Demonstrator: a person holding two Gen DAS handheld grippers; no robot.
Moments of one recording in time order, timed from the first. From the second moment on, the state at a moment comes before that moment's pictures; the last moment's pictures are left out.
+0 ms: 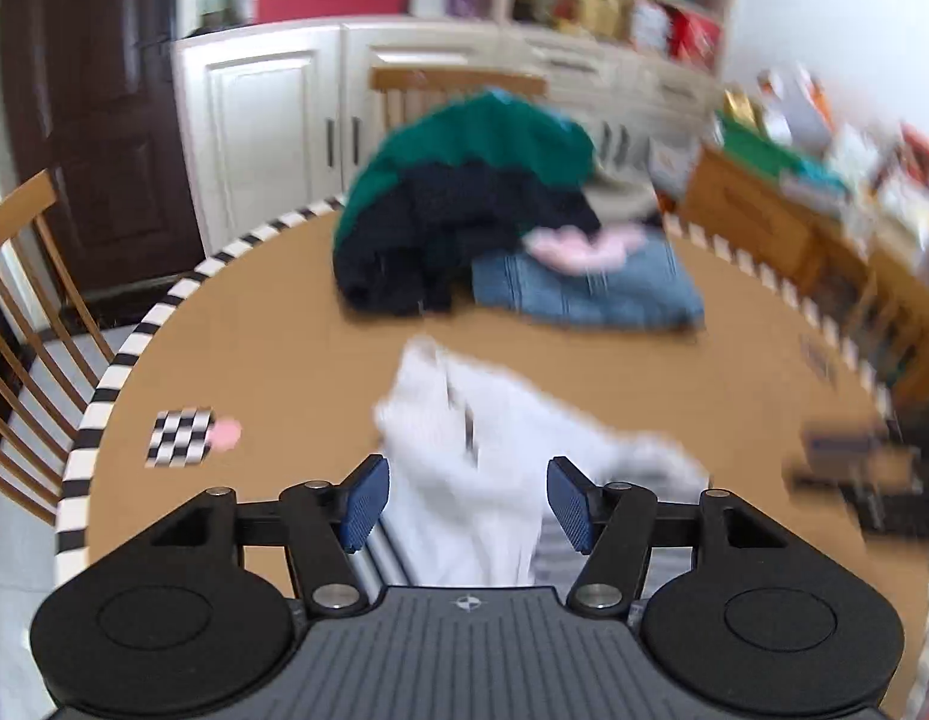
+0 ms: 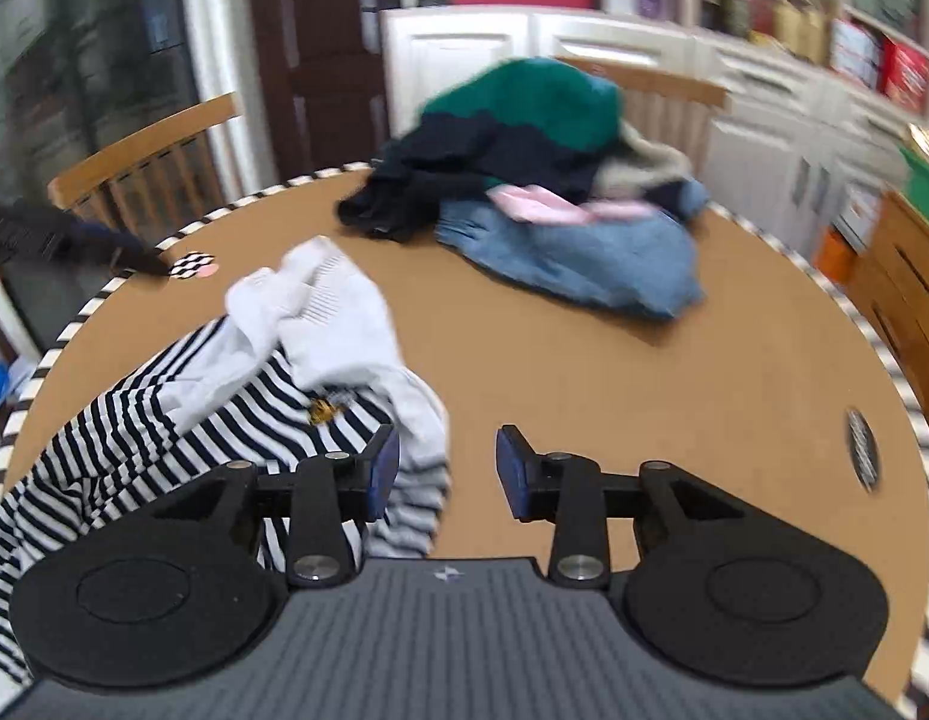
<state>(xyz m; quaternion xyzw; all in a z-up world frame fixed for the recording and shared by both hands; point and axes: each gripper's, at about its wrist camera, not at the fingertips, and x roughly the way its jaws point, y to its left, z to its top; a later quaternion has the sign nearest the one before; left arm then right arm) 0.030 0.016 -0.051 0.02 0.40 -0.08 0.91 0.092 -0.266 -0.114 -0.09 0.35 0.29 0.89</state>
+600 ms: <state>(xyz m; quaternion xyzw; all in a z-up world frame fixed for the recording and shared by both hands) 0.087 0.027 -0.114 0.01 0.45 -0.17 0.87 0.142 -0.128 -0.136 -0.32 0.36 0.33 0.81</state>
